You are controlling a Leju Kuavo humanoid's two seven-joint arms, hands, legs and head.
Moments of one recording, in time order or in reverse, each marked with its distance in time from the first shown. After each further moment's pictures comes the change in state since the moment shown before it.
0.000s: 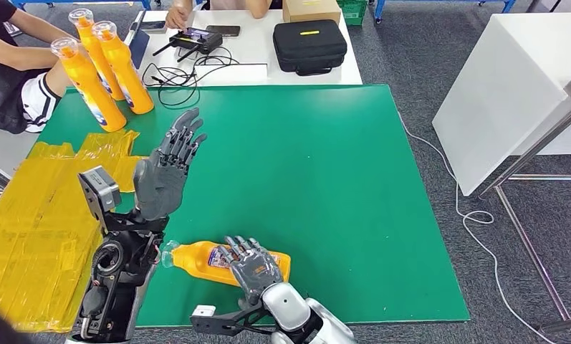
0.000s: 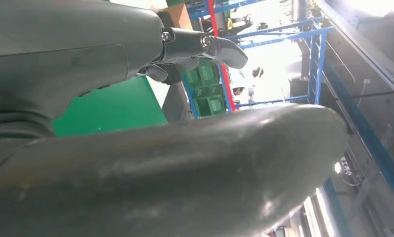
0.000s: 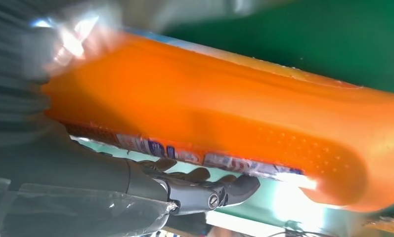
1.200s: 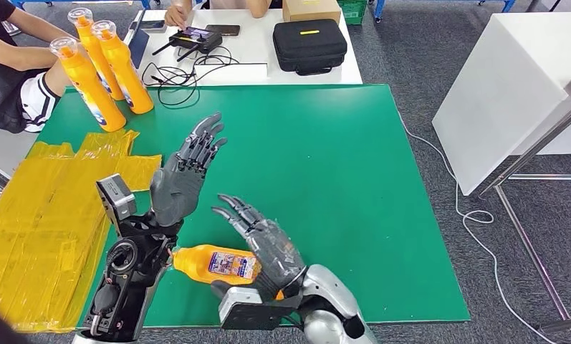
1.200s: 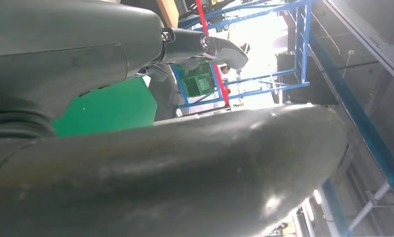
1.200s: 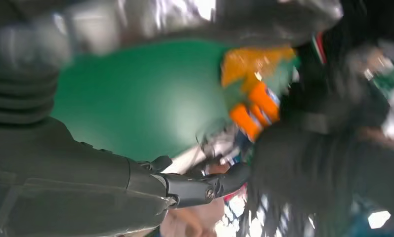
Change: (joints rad) left arm -0.024 -0.001 -0.074 0.037 -0.008 -0.033 -0.065; right arm 0.168 -0.032 -0.222 -0.529 -0.511 0.056 -0.496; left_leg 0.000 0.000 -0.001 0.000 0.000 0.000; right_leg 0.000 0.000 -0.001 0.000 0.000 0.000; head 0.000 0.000
